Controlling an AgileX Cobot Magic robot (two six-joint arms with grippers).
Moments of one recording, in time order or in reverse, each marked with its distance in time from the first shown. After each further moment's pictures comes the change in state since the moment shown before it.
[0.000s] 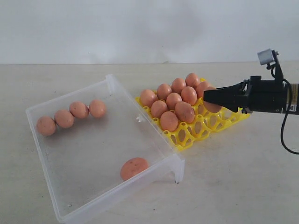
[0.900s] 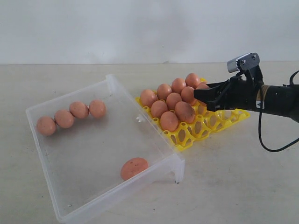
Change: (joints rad) left arm 0.000 0.000 0.000 0.000 0.000 0.000; right arm 0.136 0.060 -0.029 0.374 0.286 -0.389
